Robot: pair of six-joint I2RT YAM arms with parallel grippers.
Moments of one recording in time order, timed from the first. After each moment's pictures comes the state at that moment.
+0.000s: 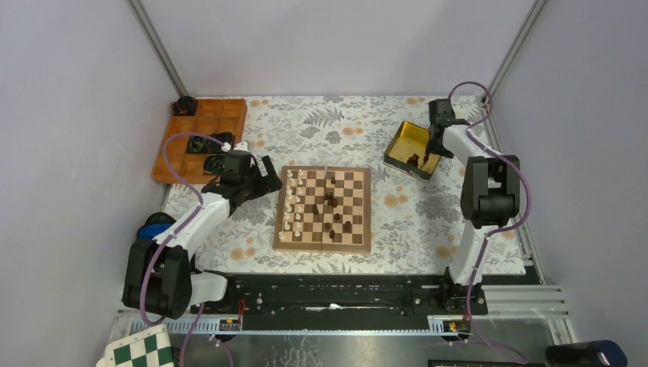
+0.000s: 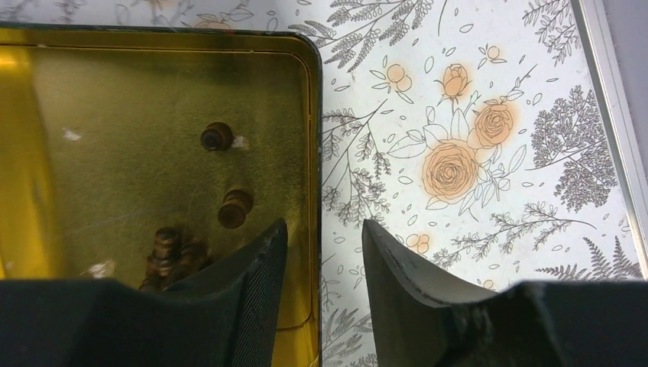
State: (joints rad) left arm -0.21 1.27 0.73 -0.25 0.04 -0.52; right arm 0.05 1.98 1.46 -0.53 0.45 0.36
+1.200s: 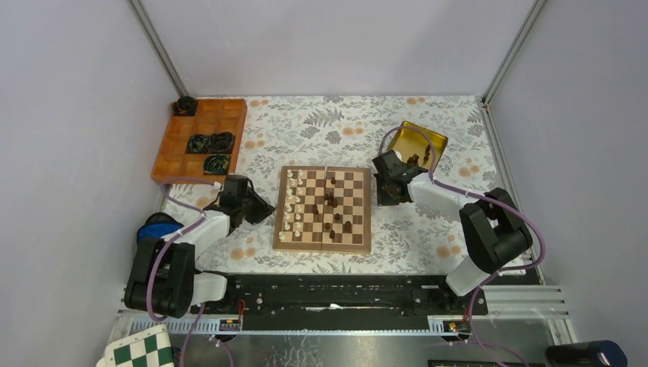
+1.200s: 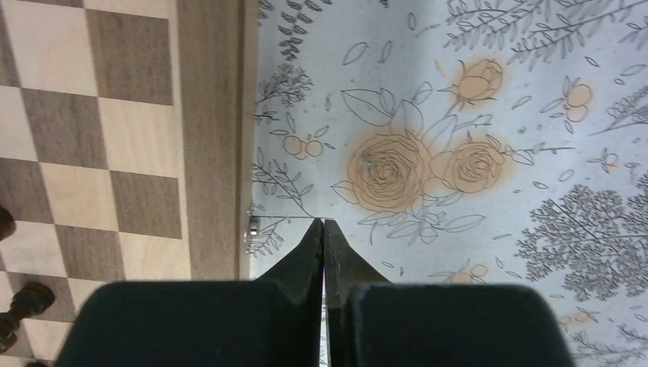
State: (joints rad) left arm -0.16 1.27 0.47 -0.10 0.14 -0.97; right arm 0.53 1.61 0.94 -0.45 0.18 0.42
